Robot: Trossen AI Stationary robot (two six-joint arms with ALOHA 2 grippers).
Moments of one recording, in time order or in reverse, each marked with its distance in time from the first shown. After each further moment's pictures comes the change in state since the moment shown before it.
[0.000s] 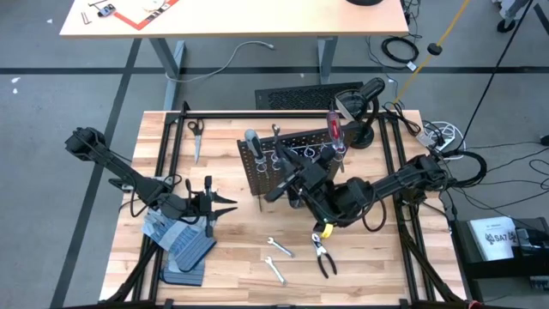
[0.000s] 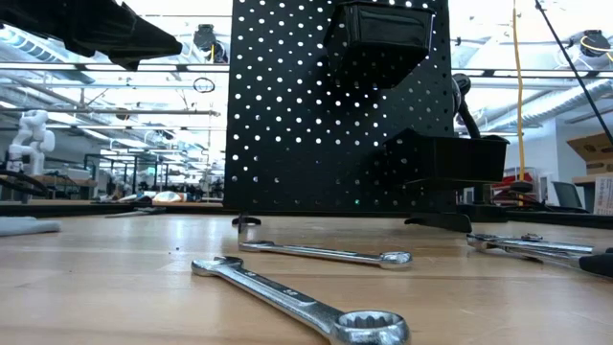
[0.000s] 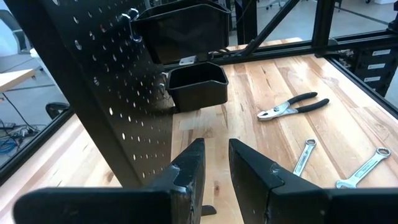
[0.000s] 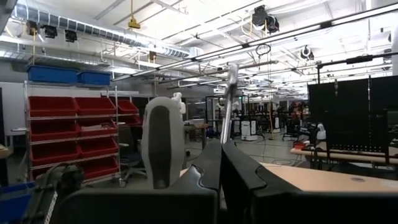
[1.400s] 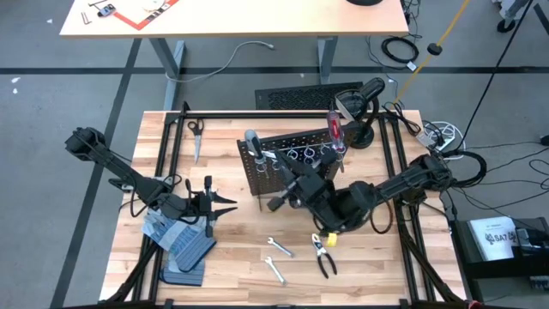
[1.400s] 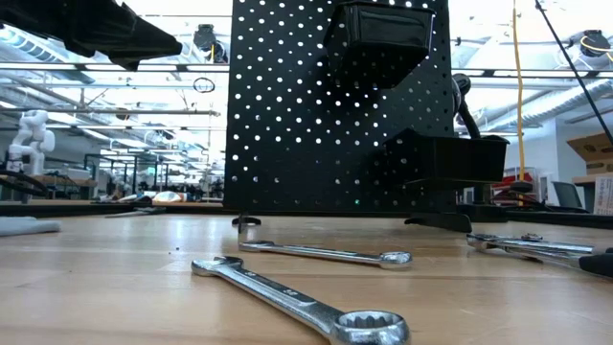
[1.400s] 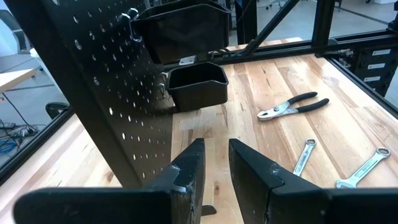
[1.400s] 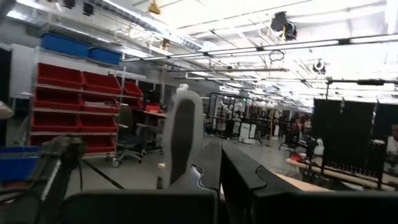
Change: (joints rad) left arm 0.000 0.000 0.000 0.000 0.000 0.000; right arm 0.039 -0.037 0.000 -0.134 -0.007 -0.091
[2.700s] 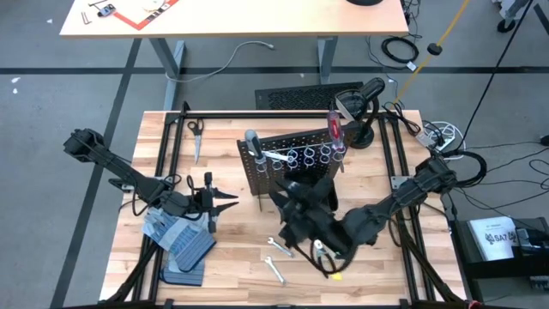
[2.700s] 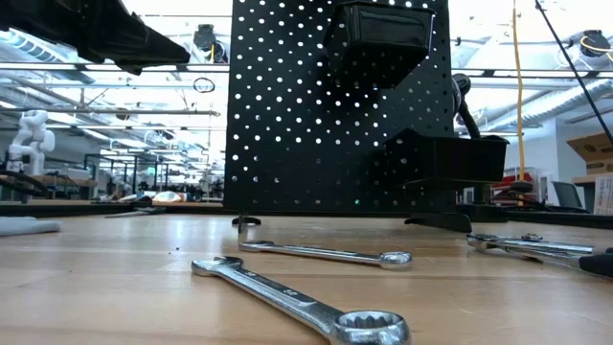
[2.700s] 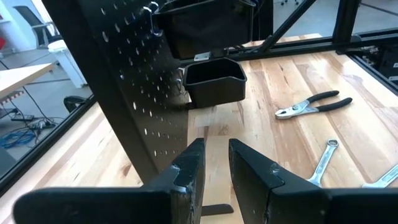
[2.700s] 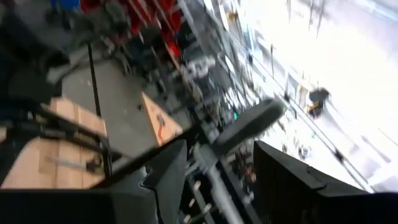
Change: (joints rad) left arm 0.047 0.000 0.000 -0.011 -0.011 -0.001; right arm 0.134 -0.017 0.081 -0.545 0.084 -0.473
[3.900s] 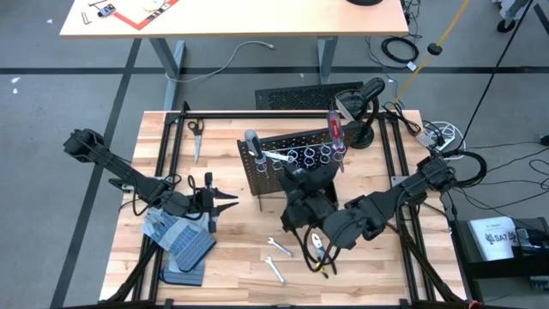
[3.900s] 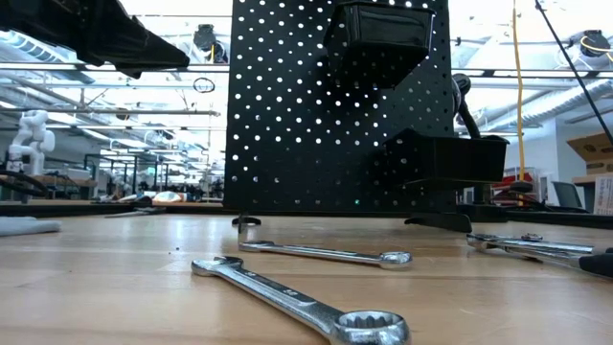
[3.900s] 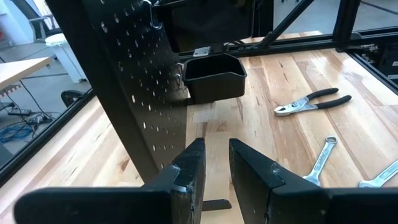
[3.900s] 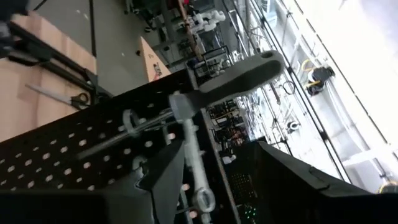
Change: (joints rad) left arm 0.004 0.000 0.000 -0.017 0.008 -0.027; right arm -0.034 0.005 0.210 -0.694 0.165 0.296
